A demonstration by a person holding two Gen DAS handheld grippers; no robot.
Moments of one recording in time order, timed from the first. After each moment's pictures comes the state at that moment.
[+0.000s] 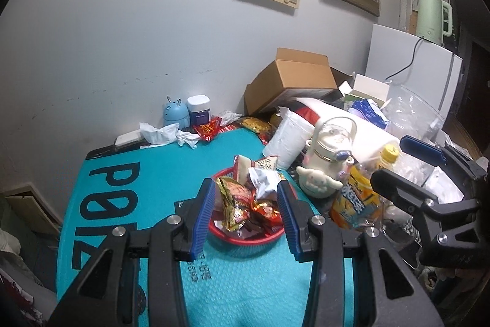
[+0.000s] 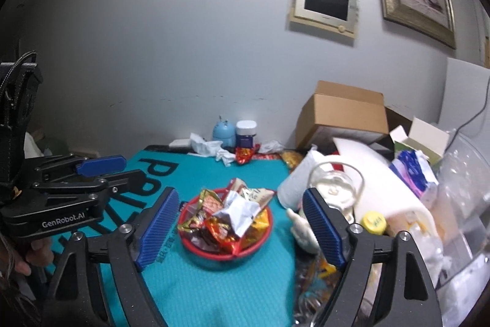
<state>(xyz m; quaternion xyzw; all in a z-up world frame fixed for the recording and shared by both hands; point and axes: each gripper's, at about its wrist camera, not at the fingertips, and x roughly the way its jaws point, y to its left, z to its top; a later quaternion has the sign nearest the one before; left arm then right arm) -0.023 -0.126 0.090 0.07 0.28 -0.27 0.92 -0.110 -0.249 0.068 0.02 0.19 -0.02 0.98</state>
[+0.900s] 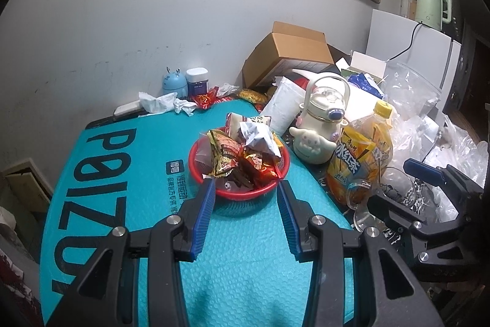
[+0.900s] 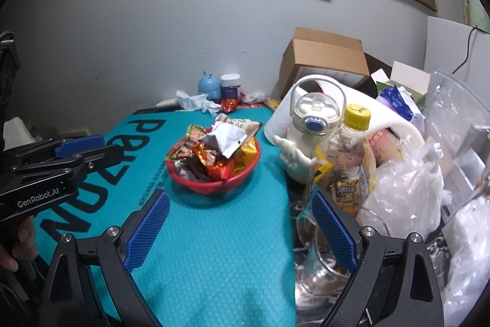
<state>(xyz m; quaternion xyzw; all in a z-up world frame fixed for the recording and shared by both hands) -0.063 -0.124 0.041 0.06 0.31 -0.25 0.92 -0.151 -0.250 -0.001 0.05 0.26 -0.05 0.96</state>
